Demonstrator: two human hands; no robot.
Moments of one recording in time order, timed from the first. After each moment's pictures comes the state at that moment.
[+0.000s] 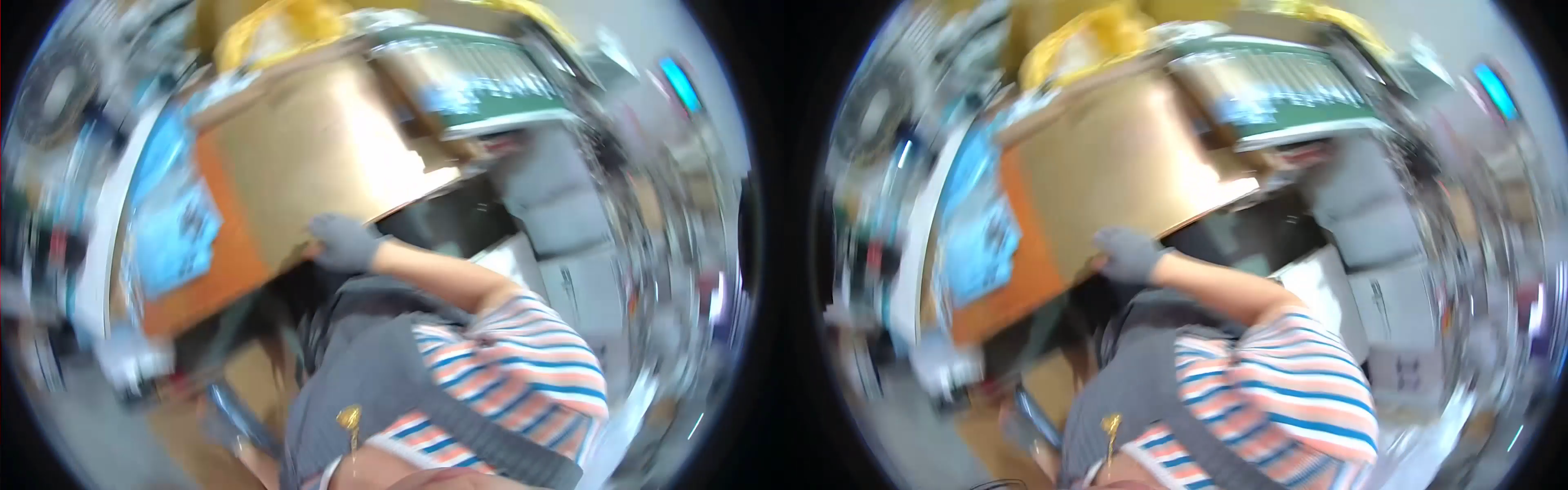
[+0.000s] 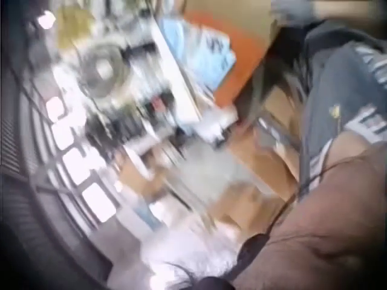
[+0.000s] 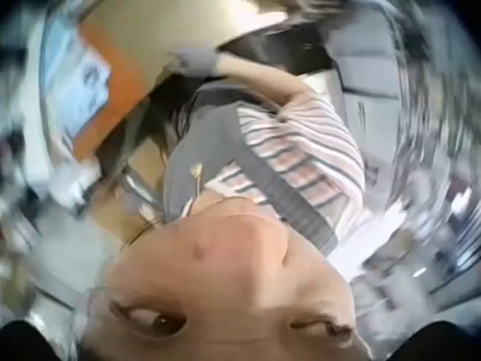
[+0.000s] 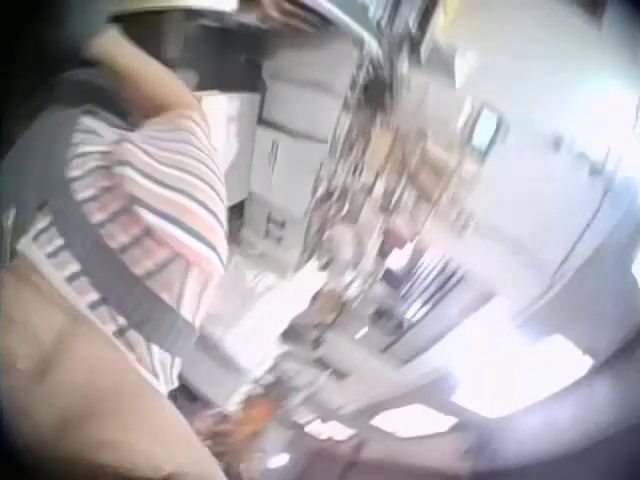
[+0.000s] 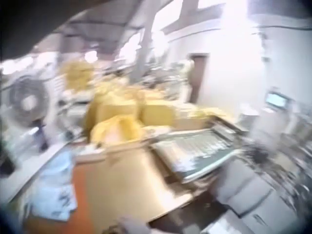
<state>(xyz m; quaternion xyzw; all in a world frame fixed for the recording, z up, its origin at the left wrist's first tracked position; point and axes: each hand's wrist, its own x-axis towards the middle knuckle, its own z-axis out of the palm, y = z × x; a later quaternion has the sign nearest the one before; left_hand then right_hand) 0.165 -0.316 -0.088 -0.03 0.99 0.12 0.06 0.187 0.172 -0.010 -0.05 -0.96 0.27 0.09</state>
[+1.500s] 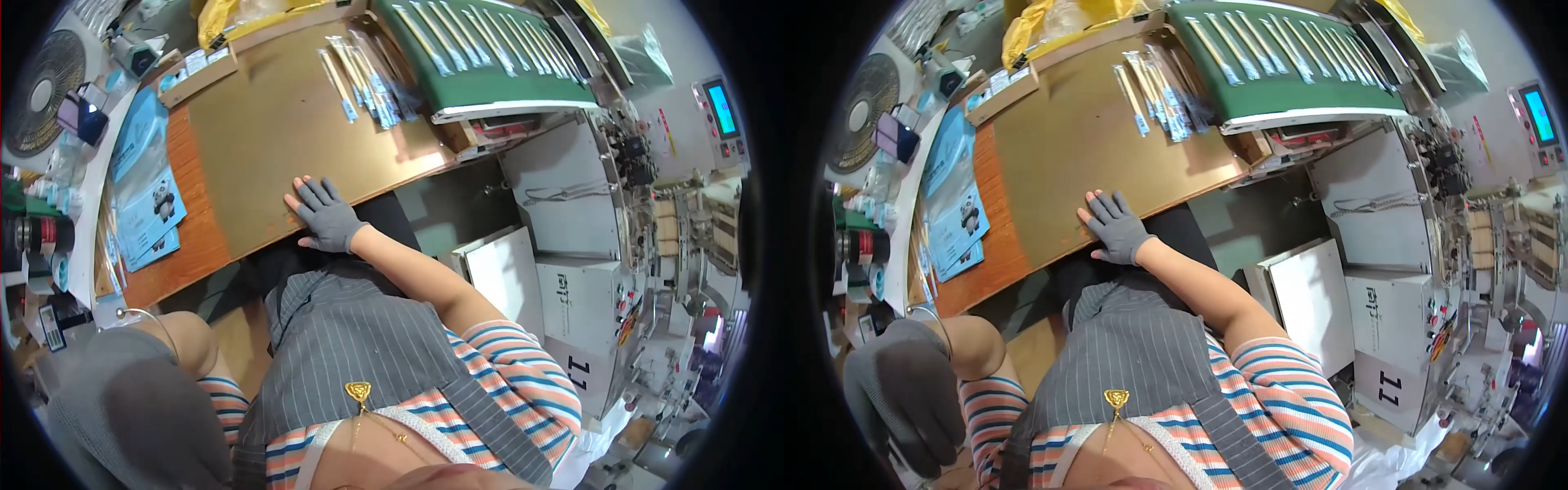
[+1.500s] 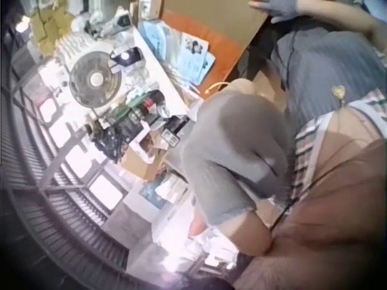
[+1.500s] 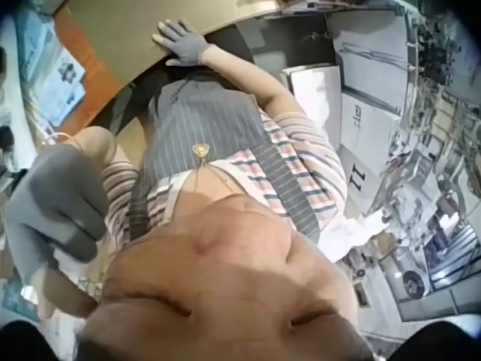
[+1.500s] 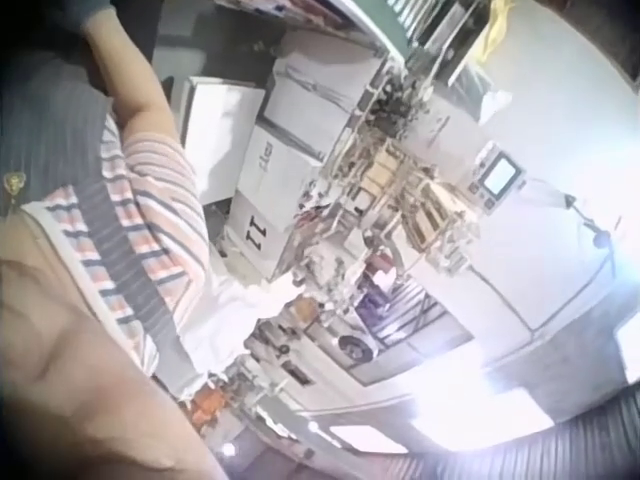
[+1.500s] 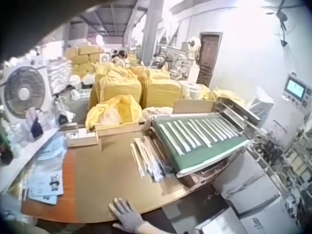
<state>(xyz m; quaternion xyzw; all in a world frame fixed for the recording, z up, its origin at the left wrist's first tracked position) 0.135 0.092 0.269 0.58 -0.08 0.64 0.49 0.206 0.237 -0.074 0.04 -0.98 0.18 0.08</state>
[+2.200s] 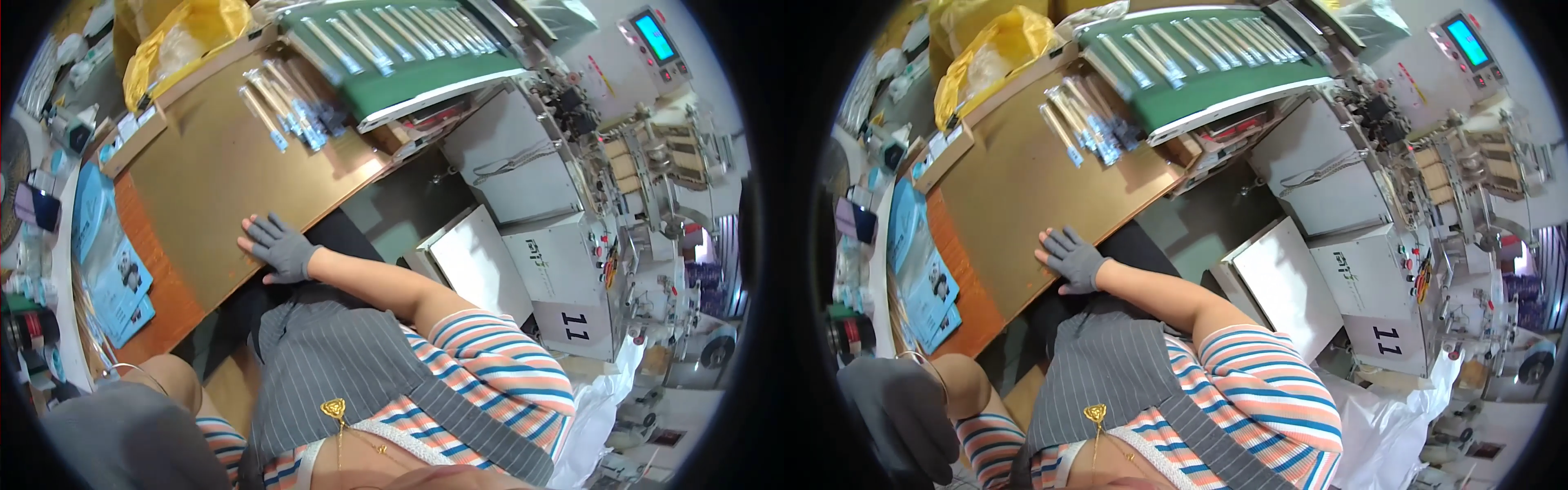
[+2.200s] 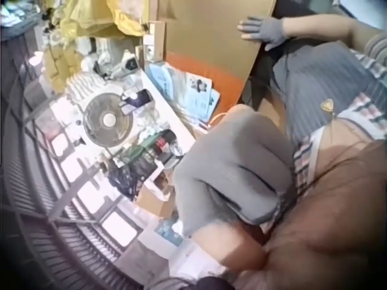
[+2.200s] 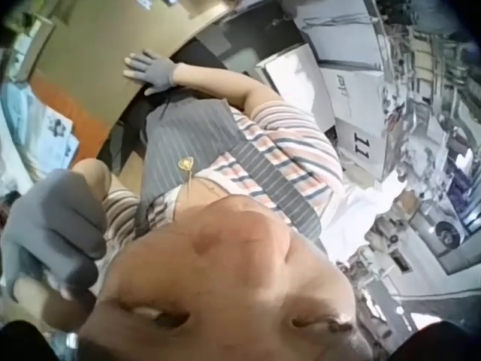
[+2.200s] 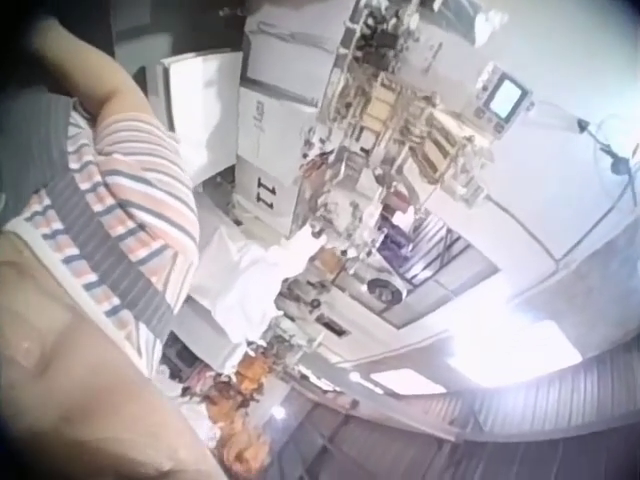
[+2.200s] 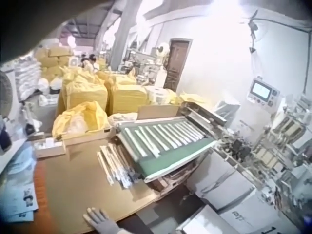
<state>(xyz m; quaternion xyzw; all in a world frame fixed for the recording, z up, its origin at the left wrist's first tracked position) 0.127 0.103 0.285 0.59 0.04 0.61 0.53 0.207 0.238 -0.084 0.03 -0.98 0.19 0.10</state>
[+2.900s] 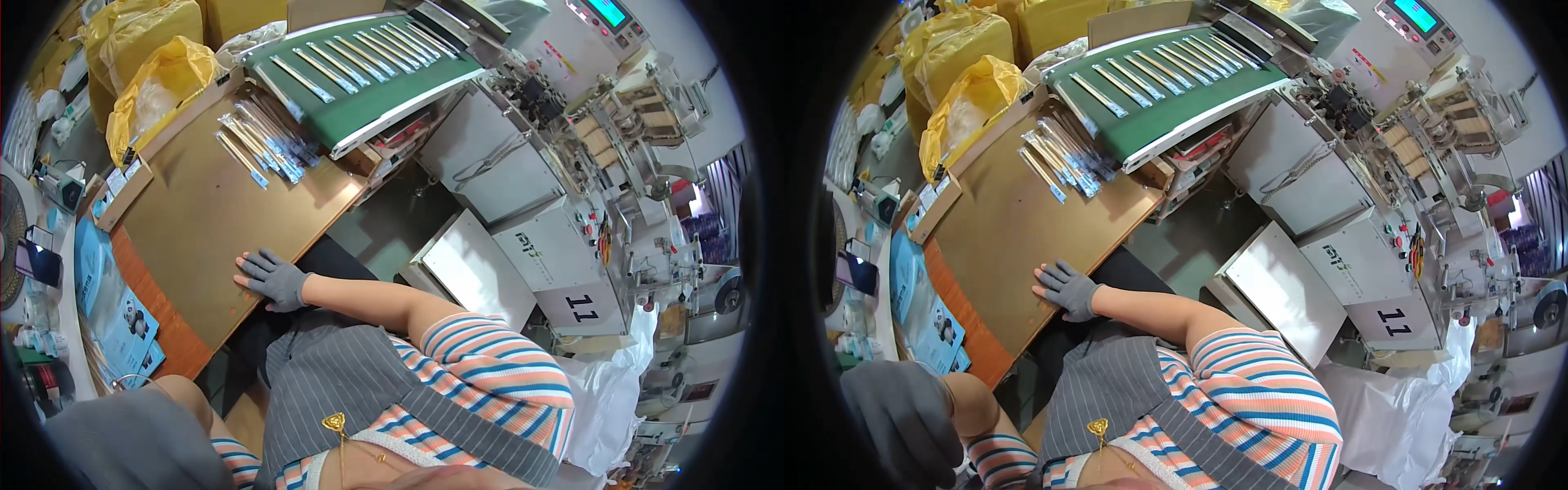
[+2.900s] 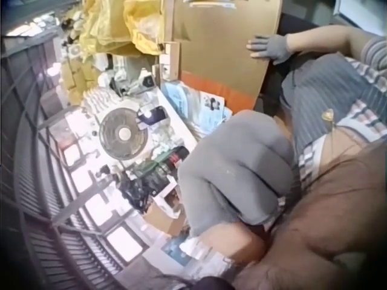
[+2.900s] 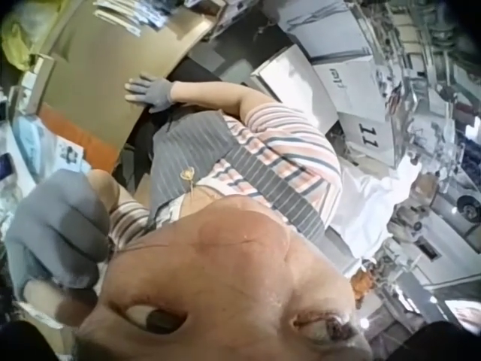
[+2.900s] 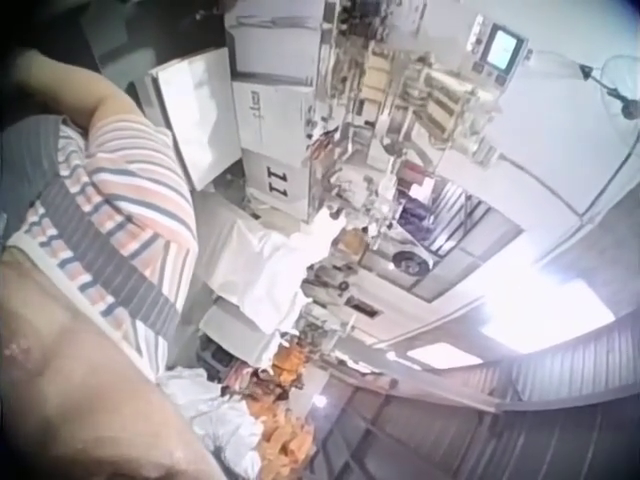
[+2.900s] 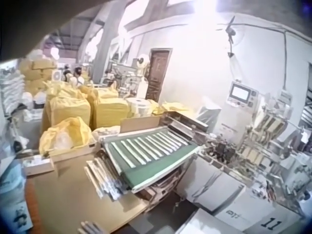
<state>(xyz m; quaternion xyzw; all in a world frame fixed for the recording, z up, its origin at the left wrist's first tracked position) 0.136 0.107 0.295 0.59 0.02 0.65 0.49 0.207 0.234 -0.086 0.03 -0.97 0.20 0.09</state>
